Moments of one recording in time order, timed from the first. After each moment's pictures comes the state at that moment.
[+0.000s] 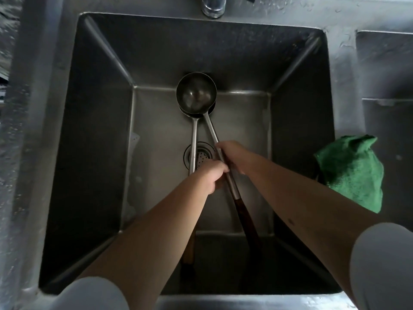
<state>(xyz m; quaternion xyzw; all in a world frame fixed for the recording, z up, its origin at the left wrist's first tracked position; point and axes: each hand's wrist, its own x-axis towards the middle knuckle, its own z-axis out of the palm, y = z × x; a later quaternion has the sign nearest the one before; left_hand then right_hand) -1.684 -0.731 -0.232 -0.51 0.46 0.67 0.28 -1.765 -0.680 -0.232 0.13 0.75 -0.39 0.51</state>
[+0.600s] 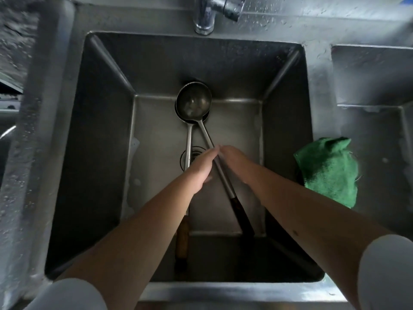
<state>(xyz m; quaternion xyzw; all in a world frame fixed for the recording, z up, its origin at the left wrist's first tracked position) -1.683 -0.739 -0.179 -0.44 0.53 0.69 0.22 -1.756 -0.655 -0.178 -0.04 0.83 -0.30 0.47</state>
